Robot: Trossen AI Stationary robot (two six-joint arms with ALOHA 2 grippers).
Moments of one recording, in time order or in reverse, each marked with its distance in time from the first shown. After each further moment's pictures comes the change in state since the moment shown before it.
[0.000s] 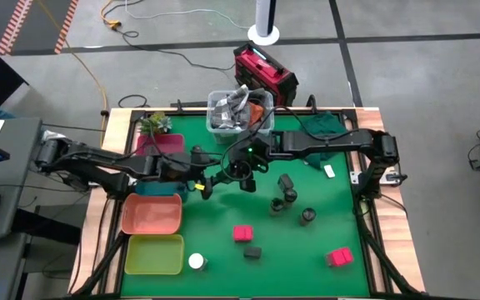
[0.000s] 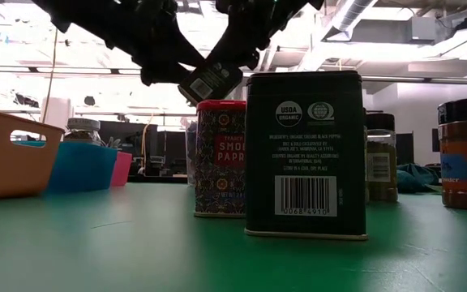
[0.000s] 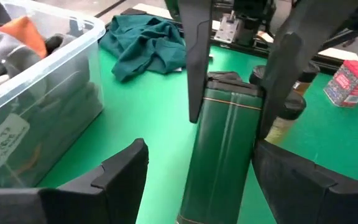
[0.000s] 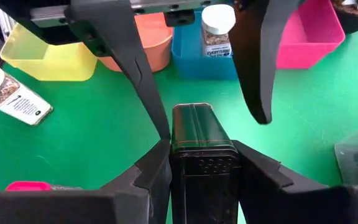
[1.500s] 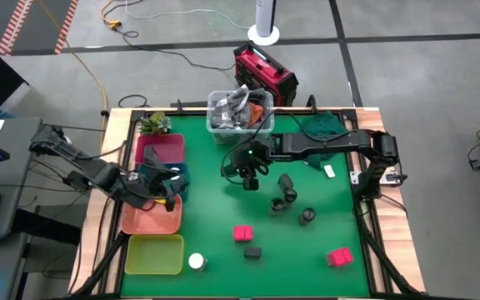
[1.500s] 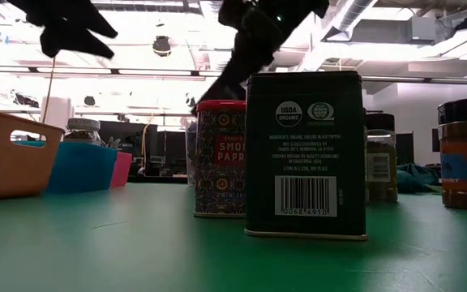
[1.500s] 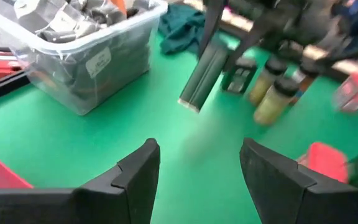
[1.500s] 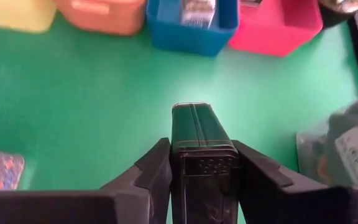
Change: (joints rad) left arm -0.495 -0.400 0.000 -0.685 -0.581 -0.523; right arm -0.004 0.000 -0.056 0.007 0.110 -0.159
